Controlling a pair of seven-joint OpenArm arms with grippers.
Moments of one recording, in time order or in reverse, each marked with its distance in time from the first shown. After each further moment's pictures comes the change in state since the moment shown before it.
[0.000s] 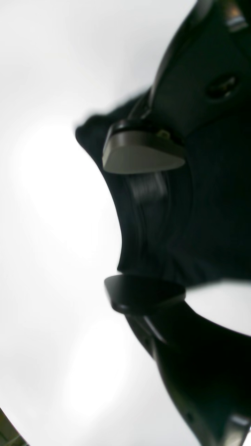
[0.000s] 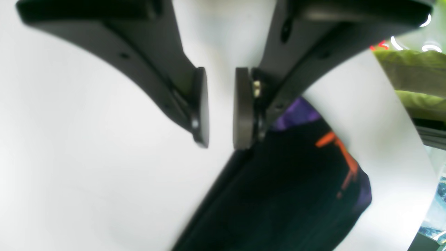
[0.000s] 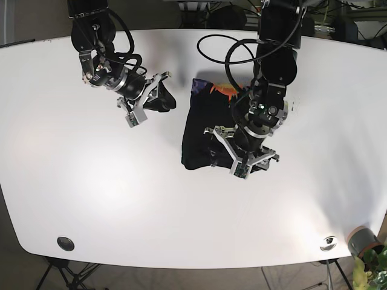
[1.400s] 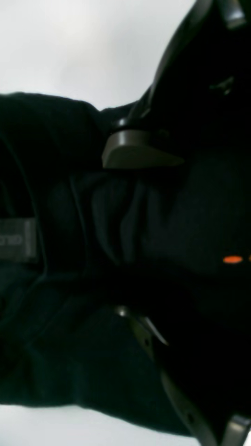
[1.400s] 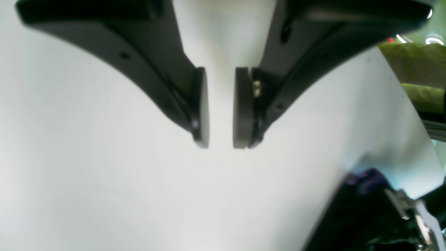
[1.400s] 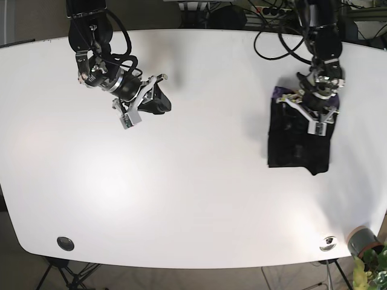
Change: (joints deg) left arm 13.4 -12.0 -28.1 -19.6 -5.8 -16.1 -18.6; right arm -0.2 0.3 2.4 0.0 0.3 0.4 -0.1
